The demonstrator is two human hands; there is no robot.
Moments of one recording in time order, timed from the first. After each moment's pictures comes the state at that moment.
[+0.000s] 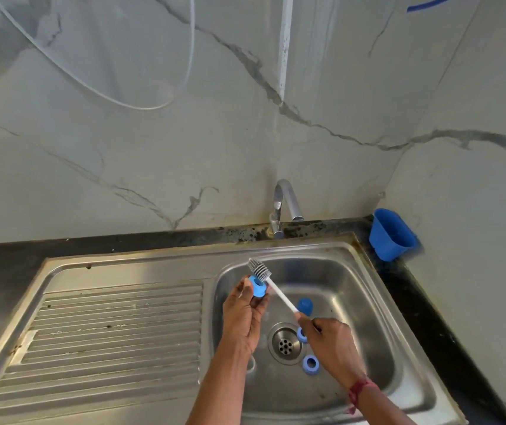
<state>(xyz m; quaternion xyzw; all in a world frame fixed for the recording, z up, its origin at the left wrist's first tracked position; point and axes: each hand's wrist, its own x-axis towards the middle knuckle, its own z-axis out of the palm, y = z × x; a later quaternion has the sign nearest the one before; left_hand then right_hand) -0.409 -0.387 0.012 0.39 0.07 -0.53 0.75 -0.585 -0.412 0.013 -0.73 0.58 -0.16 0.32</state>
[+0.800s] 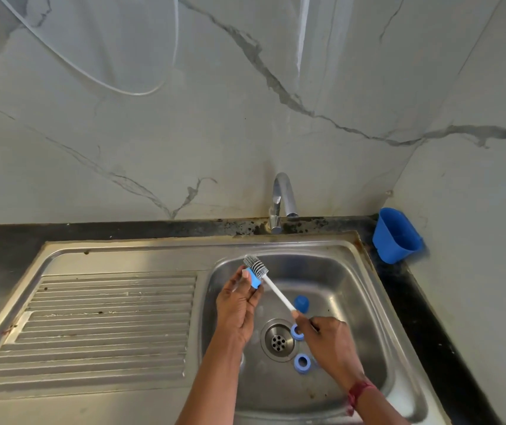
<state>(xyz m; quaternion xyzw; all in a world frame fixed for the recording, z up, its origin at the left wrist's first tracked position) -0.419 -0.401 0.013 0.40 0.09 -0.49 0.77 -0.602 -0.433 0.011 -0.75 0.56 -0.14 0.32</state>
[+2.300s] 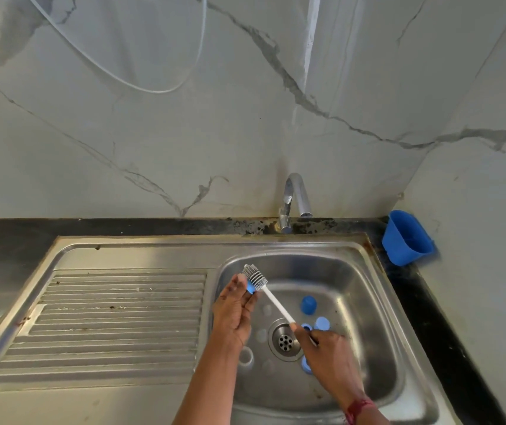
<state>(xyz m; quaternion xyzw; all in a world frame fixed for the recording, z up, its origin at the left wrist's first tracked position) -0.398 -0.384 0.001 0.41 0.12 -0.49 0.76 -0.591 -0.405 -0.003 -0.75 0.56 -0.12 0.32</state>
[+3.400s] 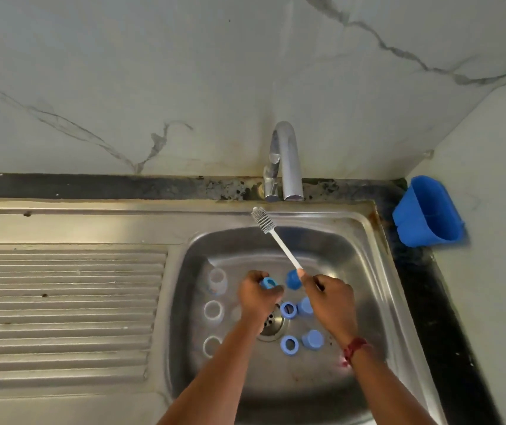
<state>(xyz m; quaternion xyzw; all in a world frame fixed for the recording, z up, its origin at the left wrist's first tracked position) -0.458 -0.482 -0.116 0.76 -0.10 -0.44 0.47 -0.586 -0.533 -0.045 -0.69 0.58 -0.18 0.39</state>
